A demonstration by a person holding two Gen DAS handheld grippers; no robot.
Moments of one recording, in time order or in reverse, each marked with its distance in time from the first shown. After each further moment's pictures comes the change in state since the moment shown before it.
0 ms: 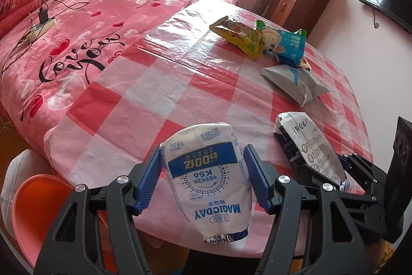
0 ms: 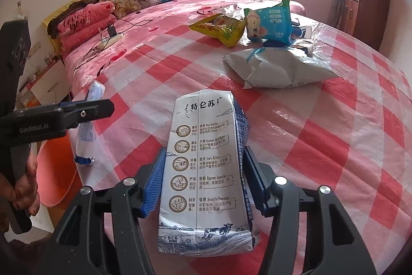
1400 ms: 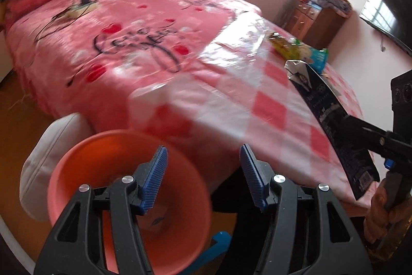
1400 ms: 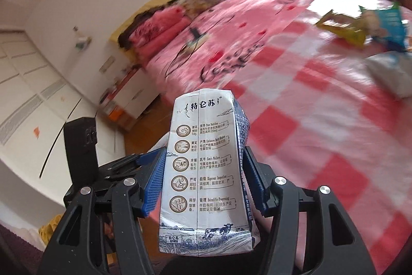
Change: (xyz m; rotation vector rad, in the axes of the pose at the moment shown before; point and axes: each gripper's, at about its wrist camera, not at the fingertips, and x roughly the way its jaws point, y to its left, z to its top) left arm -0.074 0.122 -0.061 -0.129 -0.048 0.047; right arm -0.011 0.123 0.035 0.074 0.081 0.529
